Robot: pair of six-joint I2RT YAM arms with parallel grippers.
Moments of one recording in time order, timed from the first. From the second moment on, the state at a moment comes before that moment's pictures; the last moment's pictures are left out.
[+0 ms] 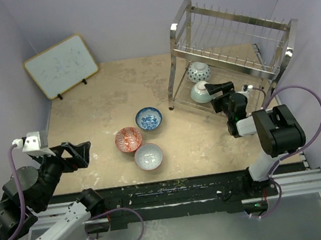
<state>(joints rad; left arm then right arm) -0.75 0.36 1.15 -1.01 -0.53 -0.41 0.10 1.68 0.47 1.00 0.01 1.31</state>
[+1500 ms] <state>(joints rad) -0.75 0.35 1.12 -1.00 -0.53 -0.41 0.11 1.35 0.77 0.13 0.01 0.71</state>
